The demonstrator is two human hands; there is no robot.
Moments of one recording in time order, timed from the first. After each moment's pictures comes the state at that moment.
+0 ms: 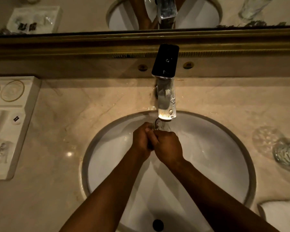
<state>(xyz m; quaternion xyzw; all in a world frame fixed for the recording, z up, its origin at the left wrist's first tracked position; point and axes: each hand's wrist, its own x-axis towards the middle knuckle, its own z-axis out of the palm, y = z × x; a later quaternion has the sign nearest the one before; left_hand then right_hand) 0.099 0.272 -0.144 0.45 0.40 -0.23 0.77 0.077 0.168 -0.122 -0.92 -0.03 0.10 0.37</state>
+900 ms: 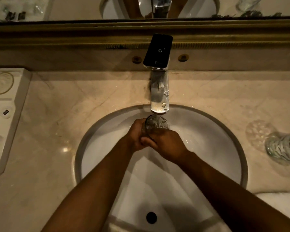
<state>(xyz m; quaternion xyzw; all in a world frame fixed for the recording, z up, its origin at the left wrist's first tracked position) 0.109 0.276 -0.157 0.39 0.35 -0.39 0.75 0.078 0.136 -0.115 -0.92 -0.26 0.10 0.26</state>
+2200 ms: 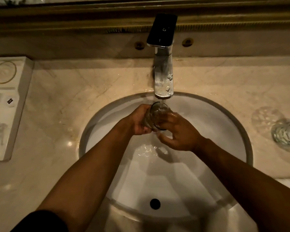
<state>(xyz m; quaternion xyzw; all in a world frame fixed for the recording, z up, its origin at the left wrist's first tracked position) 0.118 0.285 -0.132 0.53 0.34 -0.42 0.65 0.081 0.096 -0.140 -0.87 -0.36 0.04 0.33</state>
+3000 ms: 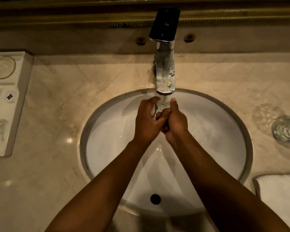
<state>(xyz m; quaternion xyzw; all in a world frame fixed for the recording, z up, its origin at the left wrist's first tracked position) 0.065 0.249 -0.126 0.85 0.10 -0.02 0.51 0.081 0.160 -0.102 -0.47 0.44 0.19 0.74</state>
